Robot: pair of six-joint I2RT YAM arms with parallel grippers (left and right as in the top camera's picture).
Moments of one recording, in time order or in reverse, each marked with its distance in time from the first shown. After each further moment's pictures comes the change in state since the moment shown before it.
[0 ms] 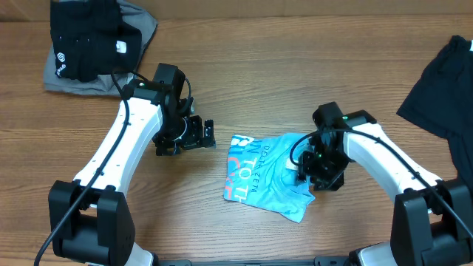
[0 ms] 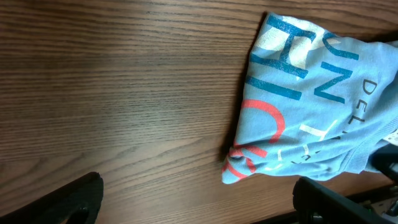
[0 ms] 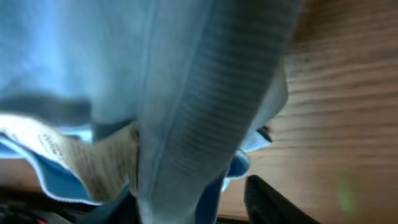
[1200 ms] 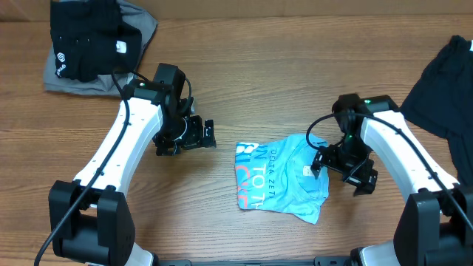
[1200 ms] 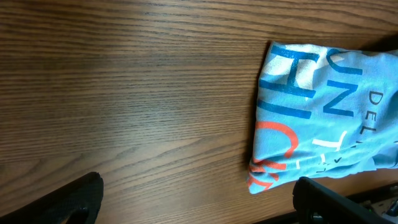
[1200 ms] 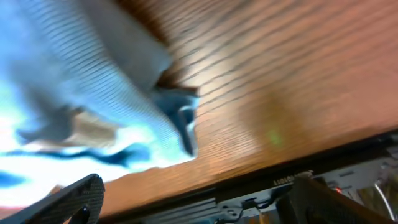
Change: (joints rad) left arm -0.002 0.000 0.000 0.002 0.000 0.000; right arm -0.113 0.000 0.148 -0.286 0.205 0.134
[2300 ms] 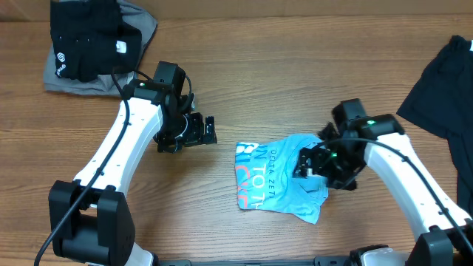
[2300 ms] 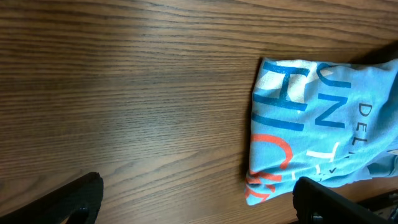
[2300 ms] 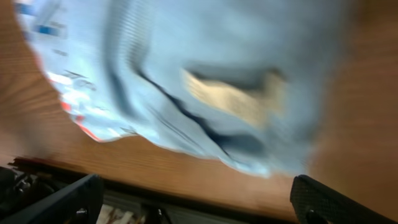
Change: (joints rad) left arm 0.000 0.000 0.000 0.046 0.000 0.000; right arm 0.061 -0.171 -0.131 0.238 -0.270 -0.252
